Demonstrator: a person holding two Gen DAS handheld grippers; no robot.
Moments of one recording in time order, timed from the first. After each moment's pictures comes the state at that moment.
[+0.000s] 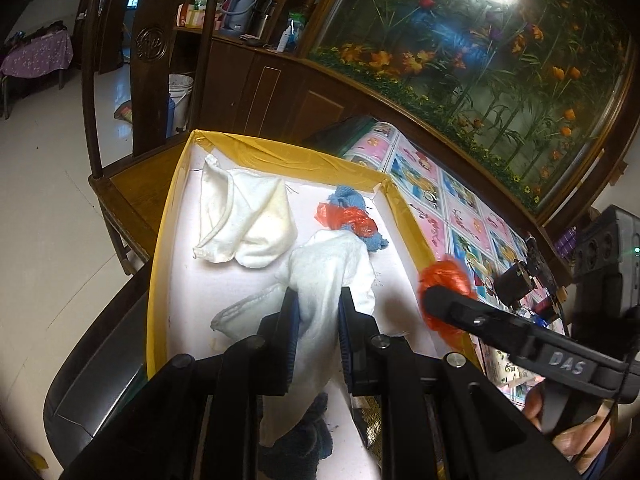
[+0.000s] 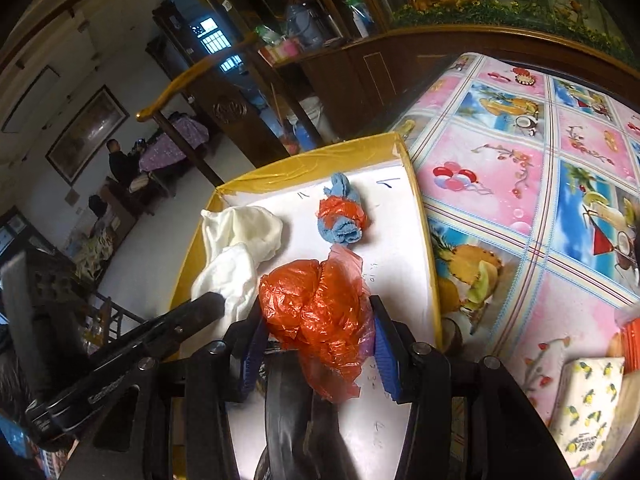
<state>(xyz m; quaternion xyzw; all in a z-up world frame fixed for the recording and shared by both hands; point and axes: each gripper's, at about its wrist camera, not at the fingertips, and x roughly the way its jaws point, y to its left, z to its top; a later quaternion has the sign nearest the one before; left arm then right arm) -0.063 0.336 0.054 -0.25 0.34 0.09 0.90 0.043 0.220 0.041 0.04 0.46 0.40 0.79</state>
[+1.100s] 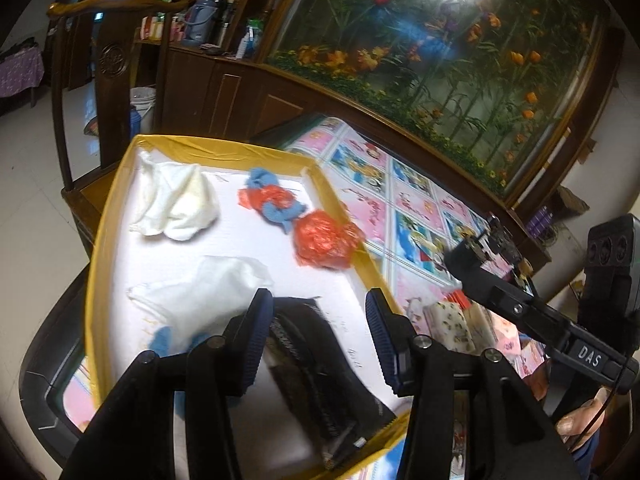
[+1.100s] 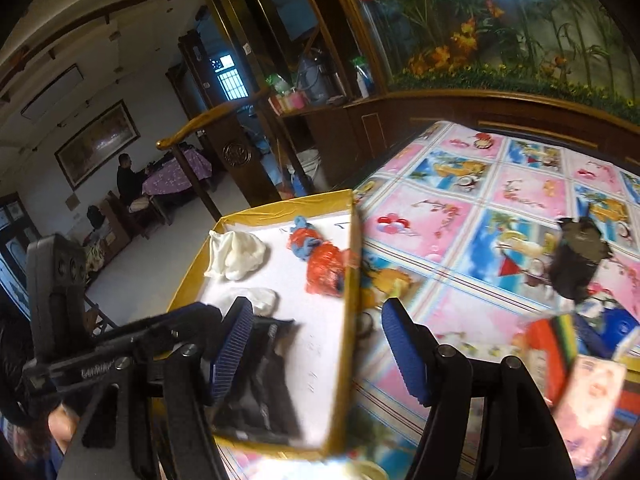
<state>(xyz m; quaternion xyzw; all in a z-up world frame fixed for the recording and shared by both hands) -0.080 0.267 0.073 -0.23 0.33 0.03 0.92 -0.003 0.099 0.084 0.03 0.35 0.41 0.85</state>
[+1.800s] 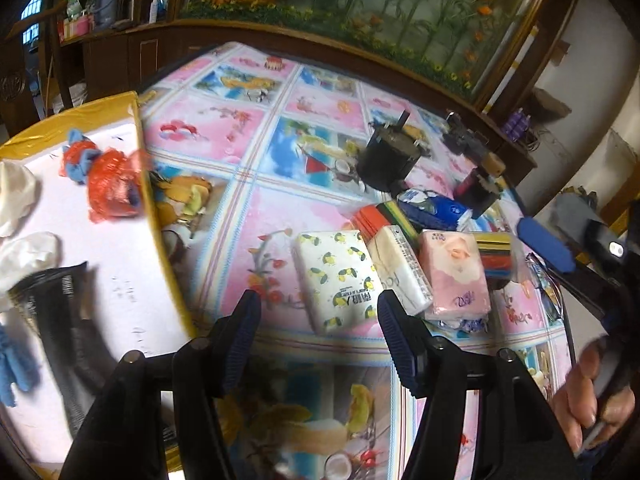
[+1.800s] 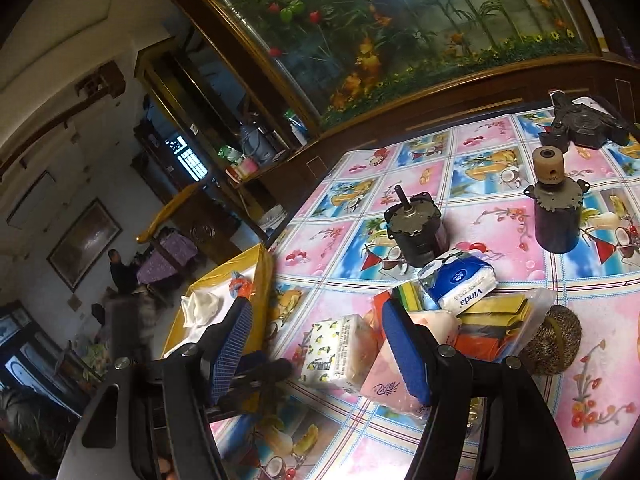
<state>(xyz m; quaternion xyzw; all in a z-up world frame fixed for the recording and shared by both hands) 0.011 0.107 0.042 -0.15 0.45 -0.05 0.88 0.006 -0.084 0.082 0.20 0.33 0.34 0.86</state>
